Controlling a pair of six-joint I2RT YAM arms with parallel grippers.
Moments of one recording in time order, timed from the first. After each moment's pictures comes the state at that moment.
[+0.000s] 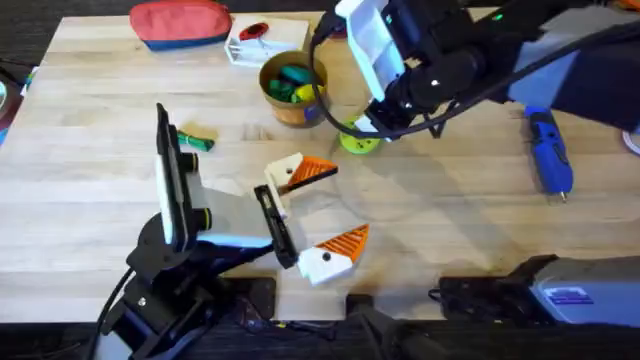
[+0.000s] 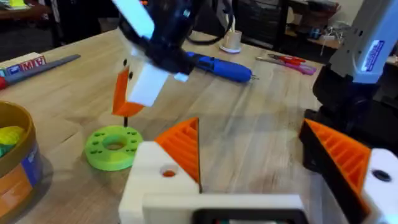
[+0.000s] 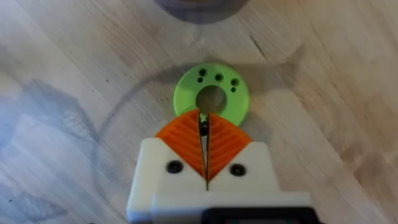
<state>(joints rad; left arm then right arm) -0.61 0.01 0.01 -0.05 0.56 -0.10 0.56 1.56 1.15 -0.69 -0.07 -0.32</state>
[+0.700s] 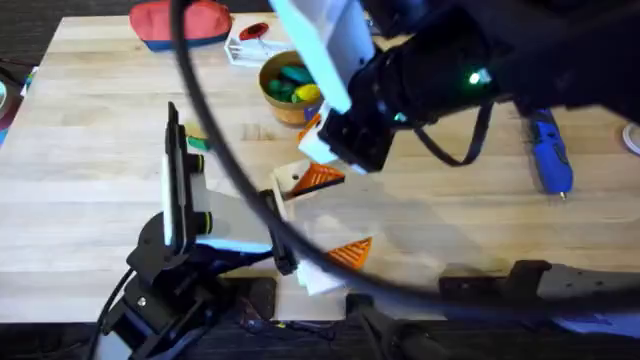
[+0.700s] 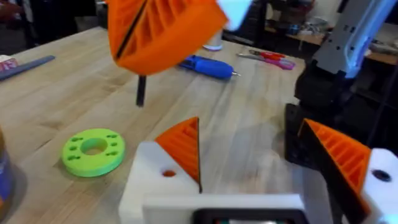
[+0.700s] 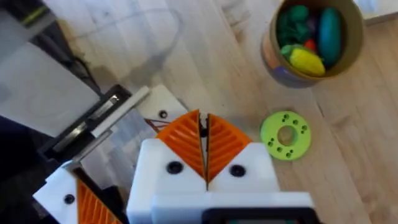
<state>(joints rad) -0.61 0.01 0.01 -0.05 0.65 -0.10 0.94 1.42 1.49 -1.02 -0.06 -0.19</state>
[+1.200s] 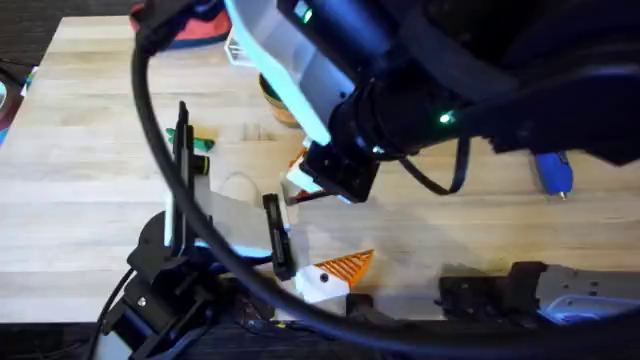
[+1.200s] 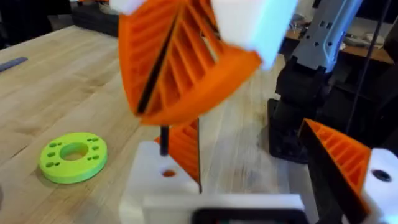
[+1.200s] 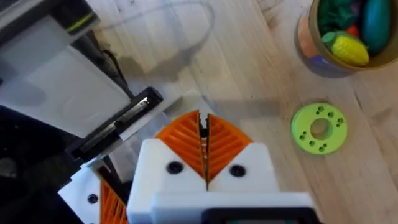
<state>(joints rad) -0.61 0.01 0.01 -0.06 0.72 -0.10 1.04 1.44 1.49 -1.06 -0.06 -0.07</state>
